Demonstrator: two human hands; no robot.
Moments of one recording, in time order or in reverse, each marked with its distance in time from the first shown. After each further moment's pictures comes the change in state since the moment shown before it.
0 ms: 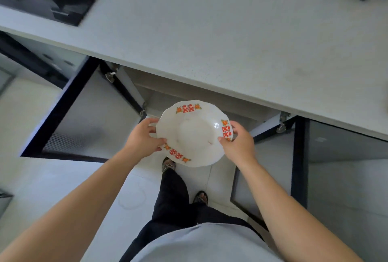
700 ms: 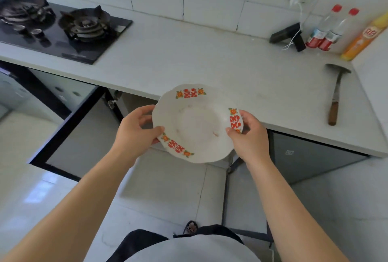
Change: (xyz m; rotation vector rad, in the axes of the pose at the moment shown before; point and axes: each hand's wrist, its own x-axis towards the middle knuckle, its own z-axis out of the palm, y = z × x) left_hand -0.157 0.061 -0.019 -0.318 0.127 0.371; right_hand -0.108 -0.055 -0.086 0.278 0.227 -0.250
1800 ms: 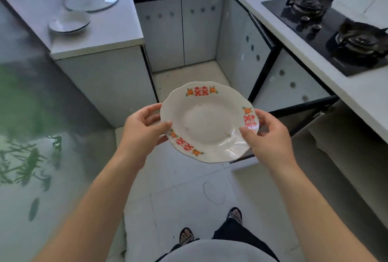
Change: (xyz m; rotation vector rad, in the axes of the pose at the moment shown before) left_hand -0.317 -0.166 -0.436 -0.443 0.927 -0.159; right_hand -0.347 -0.118 0.384 -0.105 -0.952 -0.281
